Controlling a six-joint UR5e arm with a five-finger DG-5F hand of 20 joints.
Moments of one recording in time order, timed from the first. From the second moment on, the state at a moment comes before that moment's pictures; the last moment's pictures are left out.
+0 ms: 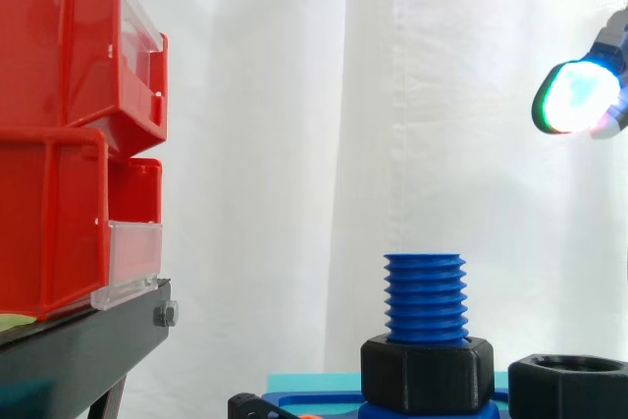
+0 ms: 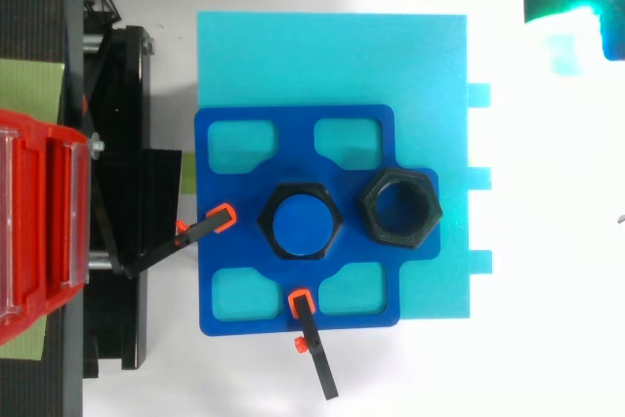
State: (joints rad) arm 0.30 -1.69 -1.72 -2.80 -1.04 -1.32
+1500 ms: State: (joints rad) arm 0.42 -1.82 -1.73 -2.63 -0.84 -1.41
